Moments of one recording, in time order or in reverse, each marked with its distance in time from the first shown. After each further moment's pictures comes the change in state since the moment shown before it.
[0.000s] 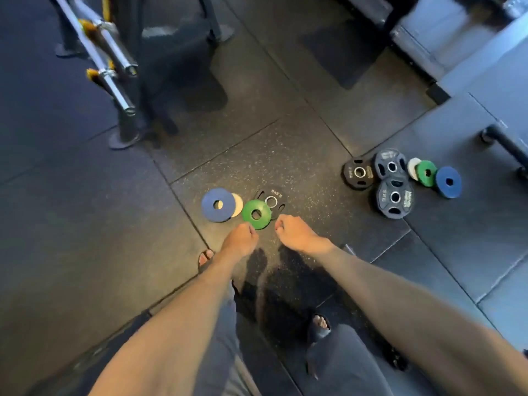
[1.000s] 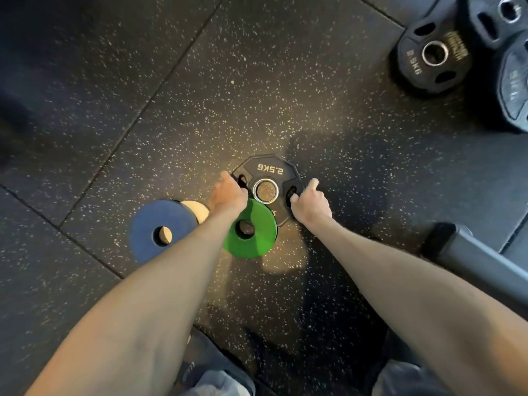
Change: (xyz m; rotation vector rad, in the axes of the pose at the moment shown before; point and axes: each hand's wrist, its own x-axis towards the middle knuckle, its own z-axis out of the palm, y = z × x) left_hand 0.544 -0.088 0.193 0.395 0.125 -0.089; right_hand 0.505 0.281 0.207 0.404 0.321 0.537
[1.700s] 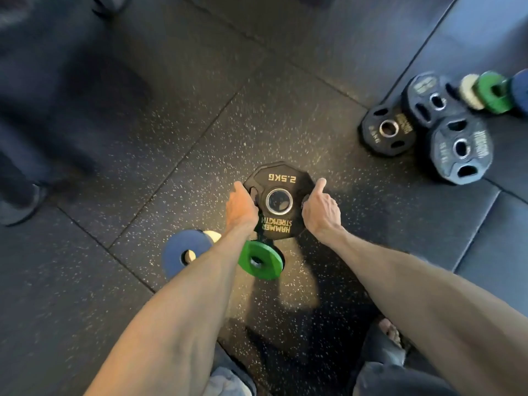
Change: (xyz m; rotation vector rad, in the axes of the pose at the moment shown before) left_hand -0.114 0.063 -0.132 -0.219 0.153 0.131; right_hand -0.099 -0.058 -0.152 -0.085 0.283 -0.240
